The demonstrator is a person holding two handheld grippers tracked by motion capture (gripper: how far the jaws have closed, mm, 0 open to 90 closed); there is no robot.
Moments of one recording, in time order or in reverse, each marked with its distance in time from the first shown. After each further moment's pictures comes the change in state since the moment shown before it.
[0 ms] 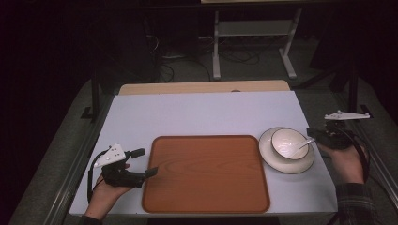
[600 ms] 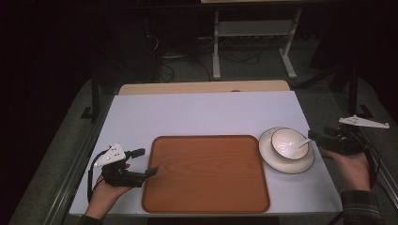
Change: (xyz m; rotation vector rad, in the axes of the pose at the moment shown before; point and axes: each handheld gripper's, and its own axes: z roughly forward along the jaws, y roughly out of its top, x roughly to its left) left arm 0.000 0.000 0.000 0.002 -0.002 -0.002; right arm -0.002 -0.015 -0.021 -0.122 -0.027 0.110
